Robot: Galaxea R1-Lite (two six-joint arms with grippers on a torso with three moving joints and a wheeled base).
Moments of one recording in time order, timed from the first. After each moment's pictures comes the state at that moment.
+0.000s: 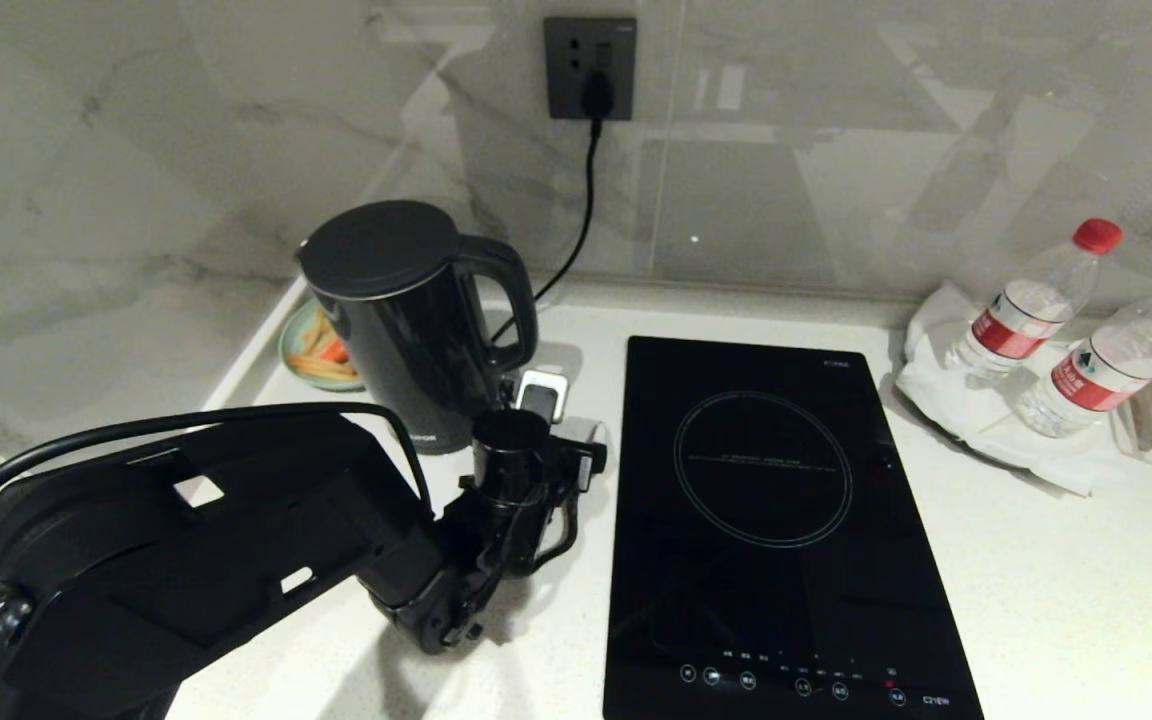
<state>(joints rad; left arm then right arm) -0.66 2.31 -1.04 -1.21 0.46 0.07 0.00 0.00 0.00 0.00 0.00 -0.01</state>
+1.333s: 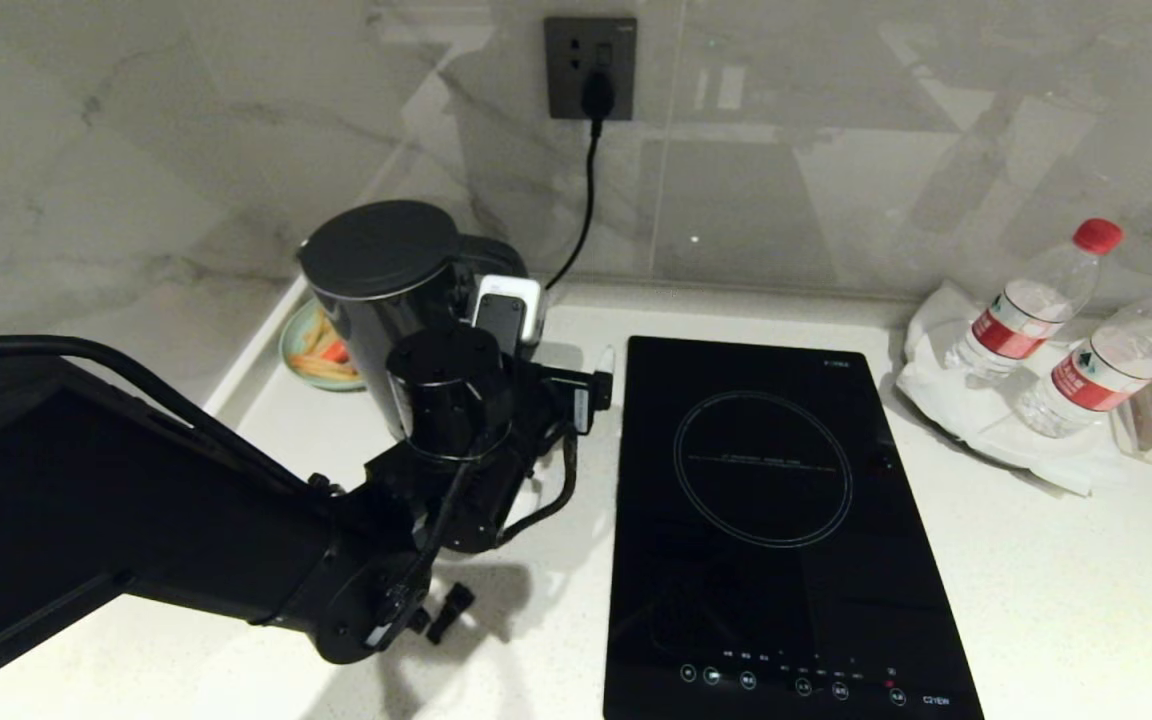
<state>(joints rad) -0.73 1.99 -0.97 -1.12 0.45 0.06 0.00 0.00 0.00 0.00 0.00 -0.01</state>
